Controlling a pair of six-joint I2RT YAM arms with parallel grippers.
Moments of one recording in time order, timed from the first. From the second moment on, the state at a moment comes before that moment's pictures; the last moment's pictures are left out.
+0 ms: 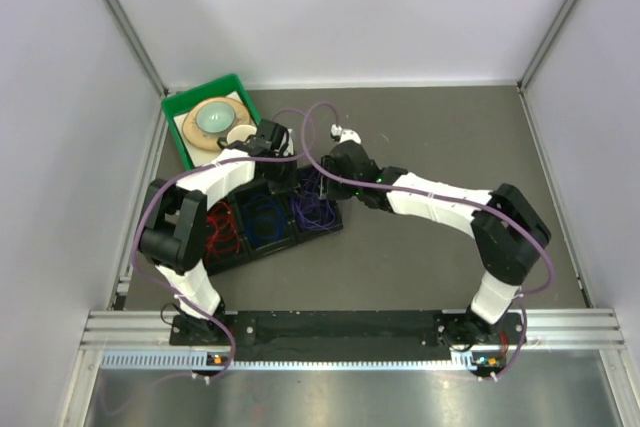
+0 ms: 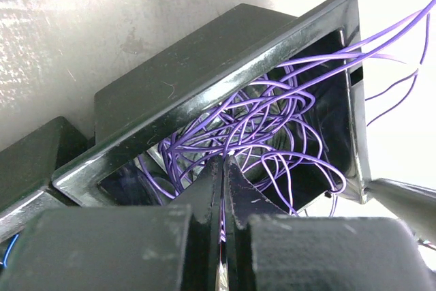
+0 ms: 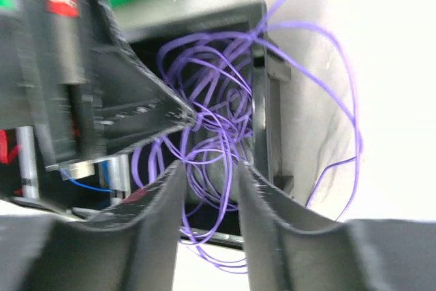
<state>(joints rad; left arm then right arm) -0.37 1.75 1.20 -0.52 0.27 -0.45 0.84 1.73 1.18 -0.12 0.09 0.65</state>
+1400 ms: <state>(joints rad) -0.37 1.76 1.20 -0.52 0.28 -0.46 0.66 1.77 1.02 0.02 0.04 0.84</state>
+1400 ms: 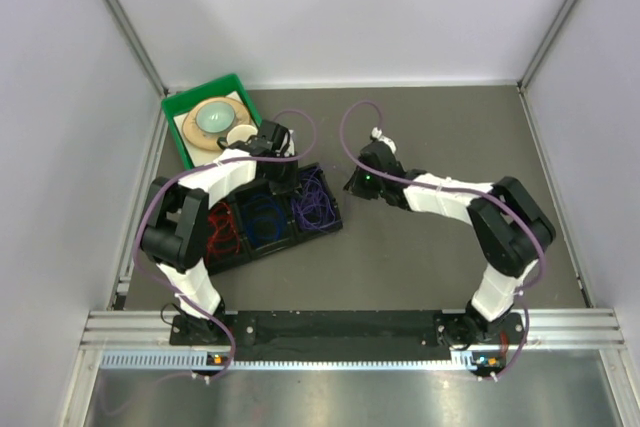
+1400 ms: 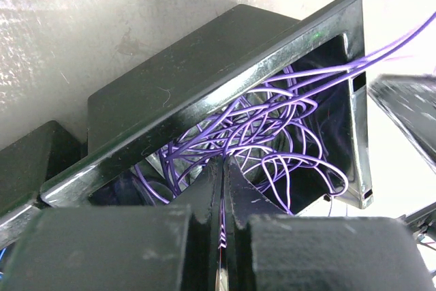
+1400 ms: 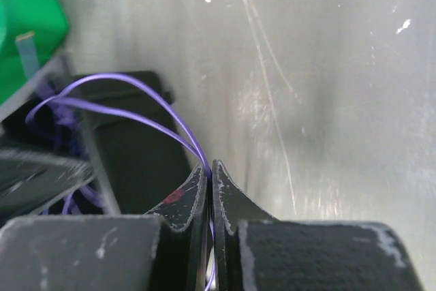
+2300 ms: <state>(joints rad) -0.37 1.78 1.21 -0.52 0.27 -0.47 0.69 1.51 0.91 -0.12 0.02 0.73</state>
